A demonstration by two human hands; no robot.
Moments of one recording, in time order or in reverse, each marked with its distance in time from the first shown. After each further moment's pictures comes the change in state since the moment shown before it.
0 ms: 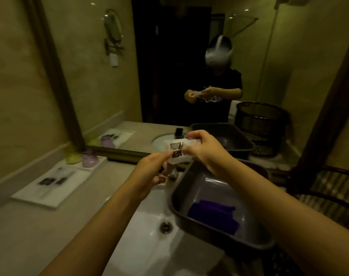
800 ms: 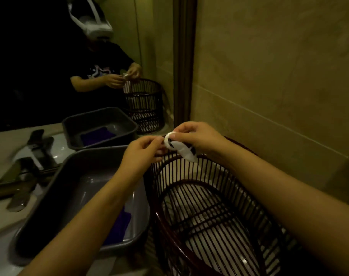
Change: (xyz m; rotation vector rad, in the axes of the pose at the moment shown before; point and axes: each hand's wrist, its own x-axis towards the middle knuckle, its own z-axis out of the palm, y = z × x) left_hand 0.017 -0.021 0.294 0.162 -0.497 0.253; right_hand -0.107 0.073 -0.276 -0.147 0.345 0.211
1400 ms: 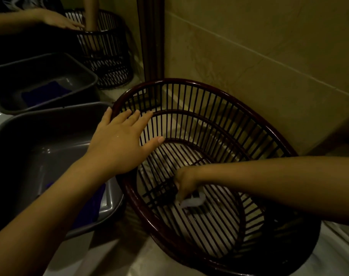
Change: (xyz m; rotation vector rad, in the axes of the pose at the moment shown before) left_hand 0.003 -0.027 0.014 1.329 -0.453 0.231; right_hand -0.027 0.163 0.058 -0.799 -0.917 0.688
